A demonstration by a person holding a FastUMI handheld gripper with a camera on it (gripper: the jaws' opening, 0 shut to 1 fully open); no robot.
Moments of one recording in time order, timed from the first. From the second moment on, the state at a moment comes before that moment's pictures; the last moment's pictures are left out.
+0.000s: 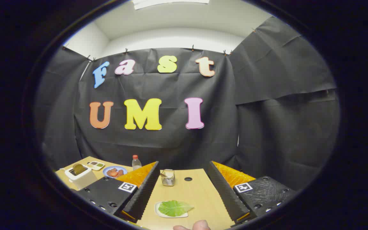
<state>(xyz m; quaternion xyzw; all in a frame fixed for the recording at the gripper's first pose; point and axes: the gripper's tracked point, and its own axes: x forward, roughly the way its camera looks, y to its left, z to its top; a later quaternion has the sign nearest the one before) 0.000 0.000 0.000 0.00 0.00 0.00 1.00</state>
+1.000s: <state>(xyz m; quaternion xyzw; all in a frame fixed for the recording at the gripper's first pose) 0.022 -0.026 -0.047 0.01 0.06 0.02 1.00</state>
